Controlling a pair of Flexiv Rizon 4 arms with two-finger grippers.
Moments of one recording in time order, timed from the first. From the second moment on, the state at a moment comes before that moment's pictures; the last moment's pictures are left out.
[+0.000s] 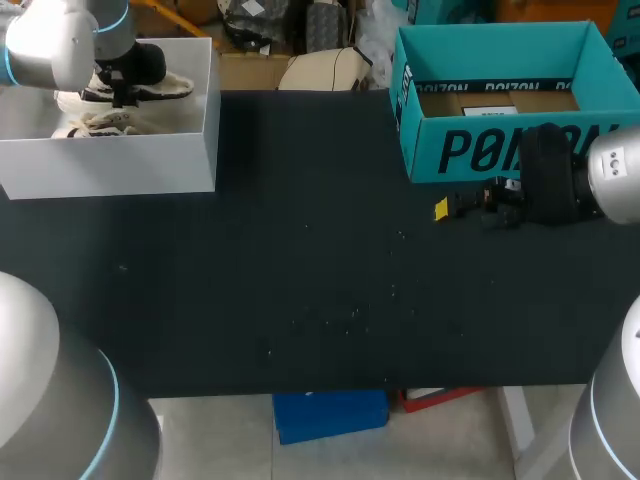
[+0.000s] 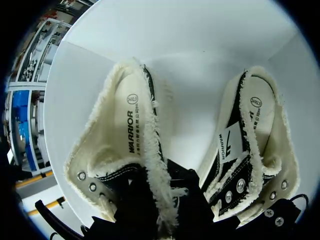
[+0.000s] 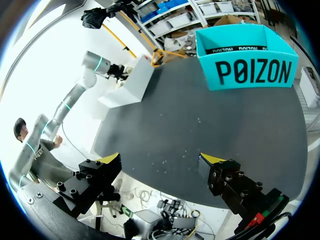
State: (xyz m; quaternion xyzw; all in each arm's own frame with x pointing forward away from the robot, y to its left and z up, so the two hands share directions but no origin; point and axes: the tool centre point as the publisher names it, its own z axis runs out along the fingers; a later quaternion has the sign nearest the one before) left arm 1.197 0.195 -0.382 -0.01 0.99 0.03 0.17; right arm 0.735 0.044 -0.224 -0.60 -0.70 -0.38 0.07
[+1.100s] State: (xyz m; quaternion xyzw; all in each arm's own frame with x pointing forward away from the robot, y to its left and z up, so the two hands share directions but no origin) left arm 1.143 0.176 -0.267 -0.16 0.99 0.01 0.02; right arm 0.735 0.044 -0.224 -0.60 -0.70 -0.38 0.07
